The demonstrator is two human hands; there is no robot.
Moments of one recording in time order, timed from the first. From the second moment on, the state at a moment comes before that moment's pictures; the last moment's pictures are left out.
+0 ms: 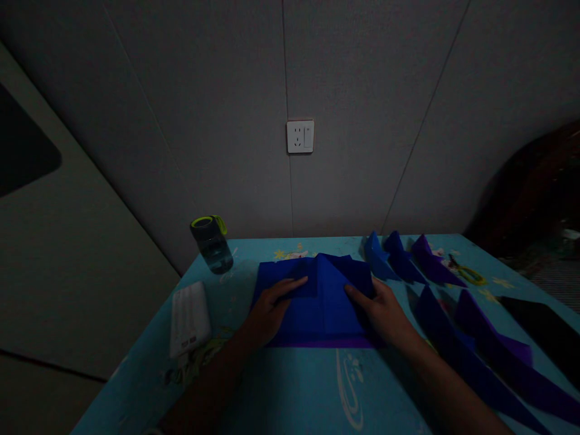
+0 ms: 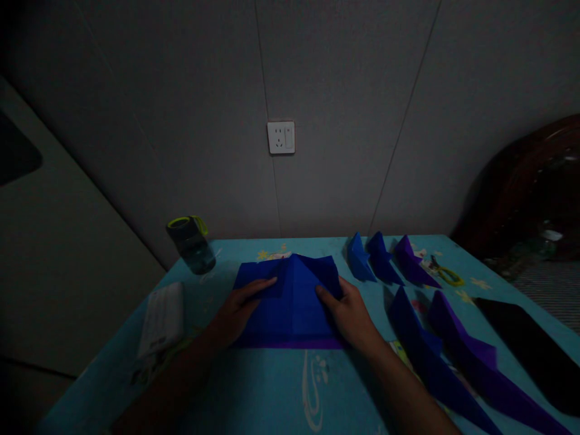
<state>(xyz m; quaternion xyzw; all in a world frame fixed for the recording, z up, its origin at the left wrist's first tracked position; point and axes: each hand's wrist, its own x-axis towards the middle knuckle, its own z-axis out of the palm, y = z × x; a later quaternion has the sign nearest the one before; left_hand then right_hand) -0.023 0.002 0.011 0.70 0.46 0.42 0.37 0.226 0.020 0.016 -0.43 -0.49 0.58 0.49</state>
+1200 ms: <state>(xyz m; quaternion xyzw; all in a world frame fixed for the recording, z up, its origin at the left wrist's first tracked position) -0.022 -0.002 0.010 0.71 0.46 0.39 0.35 0.232 0.019 0.004 -0.37 -0.78 0.27 0.44</state>
